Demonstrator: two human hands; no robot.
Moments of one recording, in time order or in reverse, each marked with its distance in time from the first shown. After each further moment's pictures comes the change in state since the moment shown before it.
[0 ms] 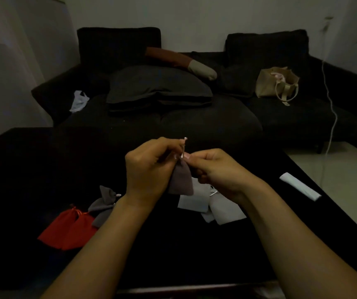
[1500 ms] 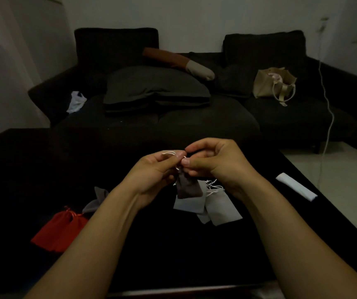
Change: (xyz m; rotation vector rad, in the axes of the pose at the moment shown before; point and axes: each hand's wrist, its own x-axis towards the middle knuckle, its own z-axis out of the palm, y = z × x) left_hand 0.005 -0.002 0.016 -0.830 -0.346 -1.237; right_hand -0.013 -0.012 -0.007 0.179 0.205 -0.073
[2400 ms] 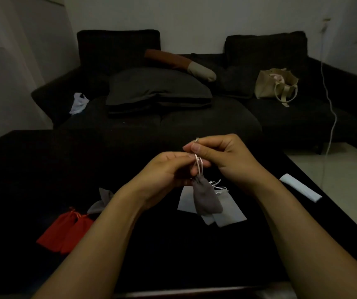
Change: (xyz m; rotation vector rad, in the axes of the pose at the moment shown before) left_hand -0.012 0.015 0.010 0.163 -0.272 0.082; right_hand 0.005 -0.003 -0.006 -0.133 -0.155 -0.331
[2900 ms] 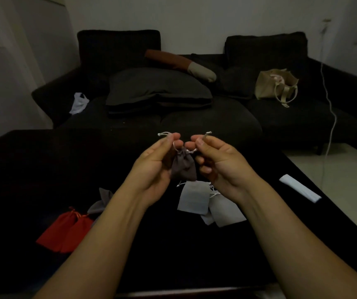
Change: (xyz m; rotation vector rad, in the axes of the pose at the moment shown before) left_hand 0.005 0.004 -0.001 -0.551 0.317 0.112; right_hand 0.005 0.014 0.016 0.508 0.194 0.297
